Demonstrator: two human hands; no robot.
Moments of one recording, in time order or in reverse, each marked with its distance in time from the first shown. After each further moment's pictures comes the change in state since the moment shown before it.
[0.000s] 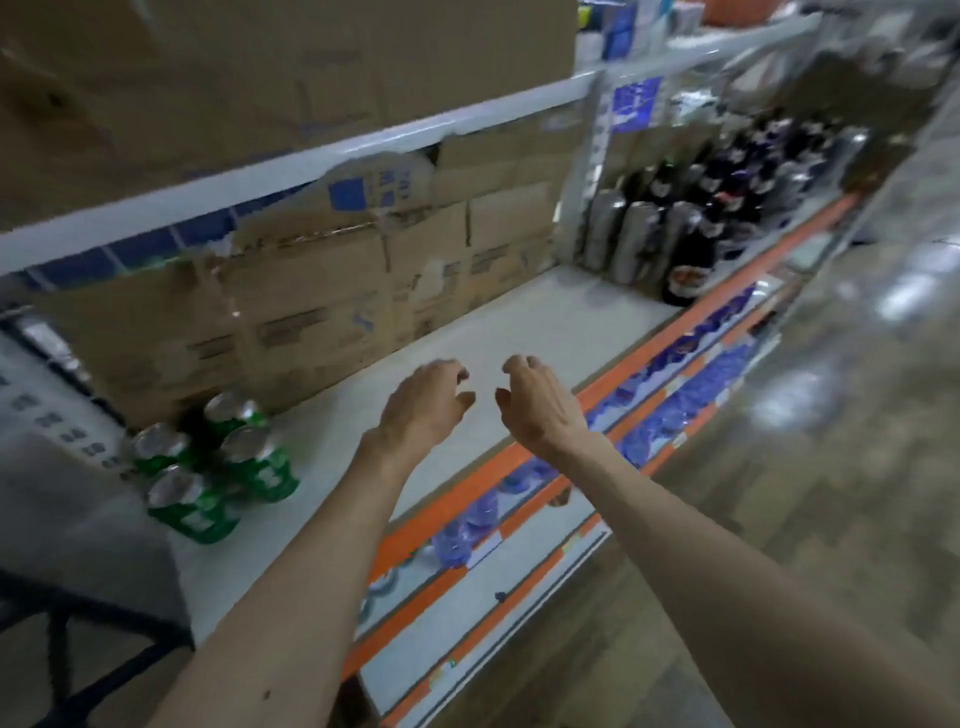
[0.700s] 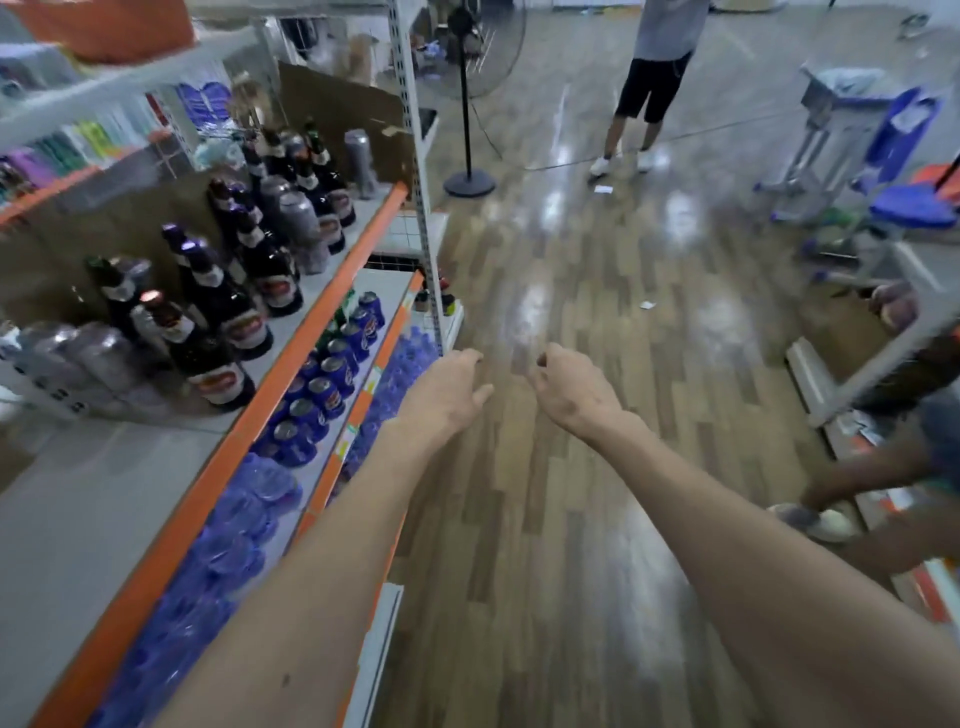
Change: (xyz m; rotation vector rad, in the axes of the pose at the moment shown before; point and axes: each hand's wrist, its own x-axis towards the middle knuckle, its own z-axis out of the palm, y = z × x) left_hand 0.132 0.577 0.283 0.072 -0.407 0.704; right_hand -0.121 0.558 -0.270 0.007 0.307 0.784
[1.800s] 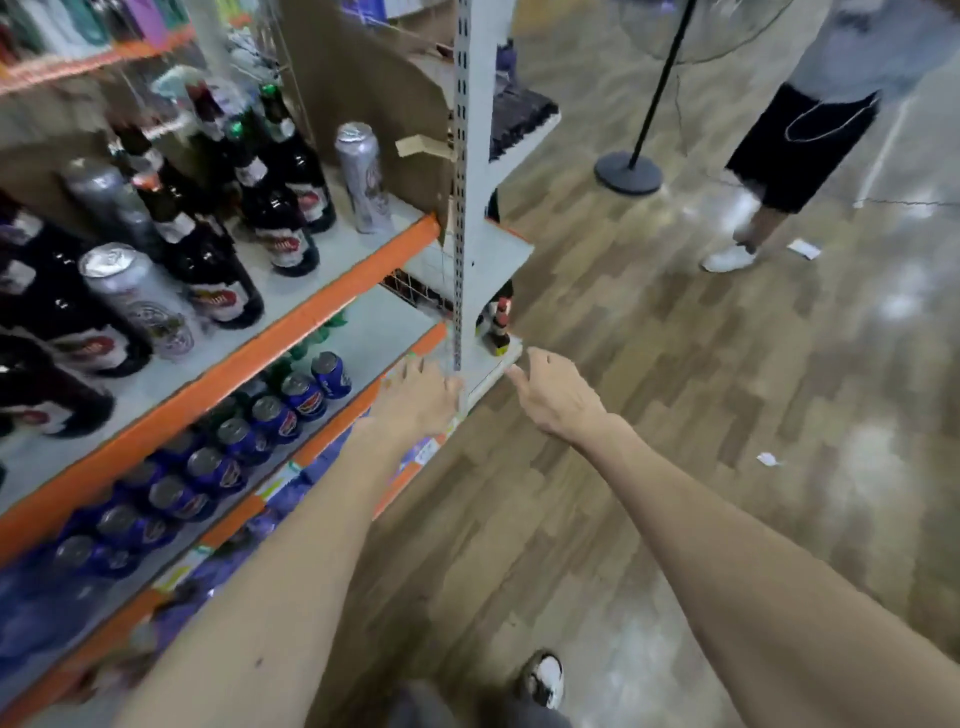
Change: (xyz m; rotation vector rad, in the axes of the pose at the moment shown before) left_hand 0.599 -0.092 0.025 -0.064 -0.024 -0.661; right_hand 0.680 0.070 0.046 -0.120 -0.449 -0.374
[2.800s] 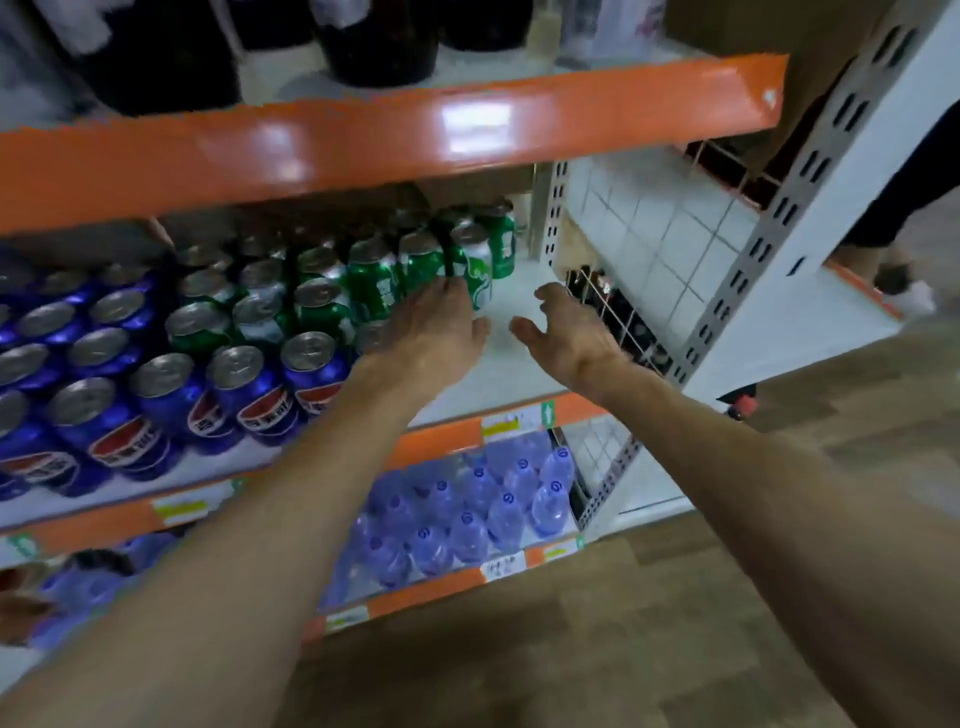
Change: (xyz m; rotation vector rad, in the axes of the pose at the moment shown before) left_hand 0.311 -0.179 0.108 0.002 0.512 -0.470; right_hand 0.418 -0.071 0.252 0.054 -0.110 -0.634
